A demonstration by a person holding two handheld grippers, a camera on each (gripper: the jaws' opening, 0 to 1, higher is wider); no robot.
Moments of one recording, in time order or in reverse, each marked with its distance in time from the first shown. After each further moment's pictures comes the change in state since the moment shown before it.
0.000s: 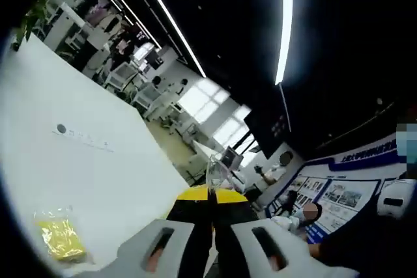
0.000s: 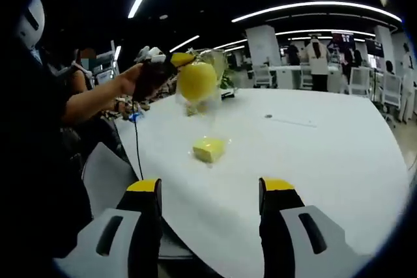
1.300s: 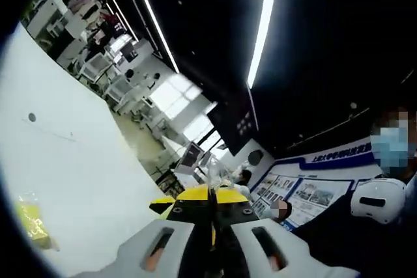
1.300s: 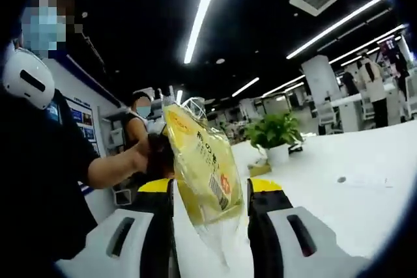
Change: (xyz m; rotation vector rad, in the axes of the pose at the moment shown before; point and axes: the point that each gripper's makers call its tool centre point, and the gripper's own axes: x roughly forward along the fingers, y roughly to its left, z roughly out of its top) left arm 0.000 -0.065 -0.018 -0.060 0.022 -0.198; right arm 0.096 0.055 0.144 0.020 -0.327 0.460
